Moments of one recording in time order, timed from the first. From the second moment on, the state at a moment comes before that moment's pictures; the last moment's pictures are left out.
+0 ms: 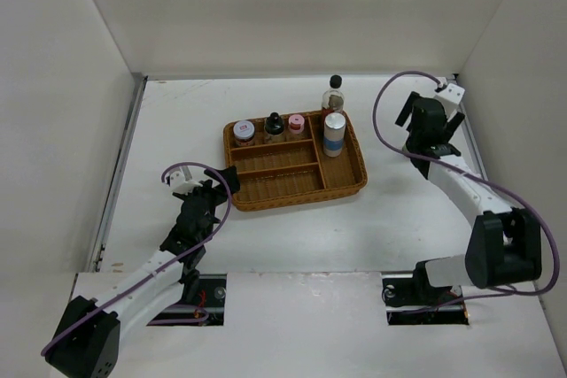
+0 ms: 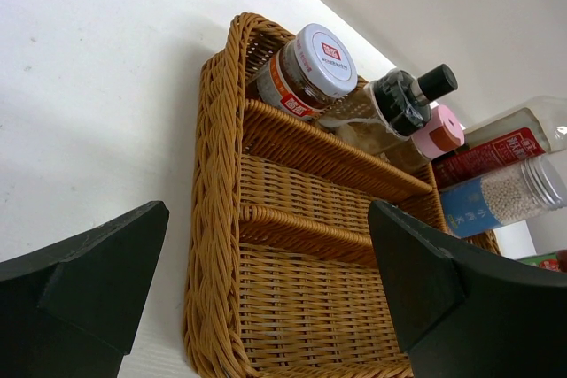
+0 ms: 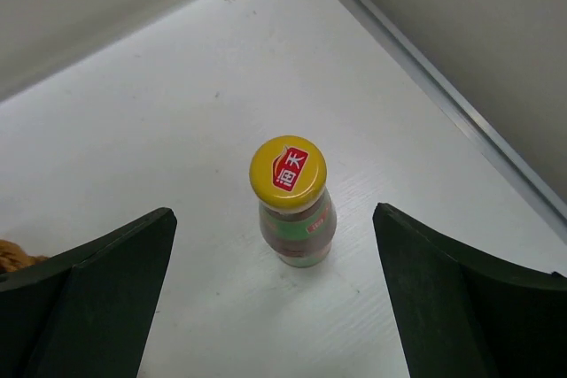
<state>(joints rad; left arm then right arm) -0.49 0.72 0.08 0.54 -0.51 -0.75 0.14 1.33 0.92 0.06 0.64 0.32</state>
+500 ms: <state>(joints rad) -0.49 0.73 0.08 0.54 -0.51 -0.75 0.05 1.57 1.04 0.08 0.58 0.30</state>
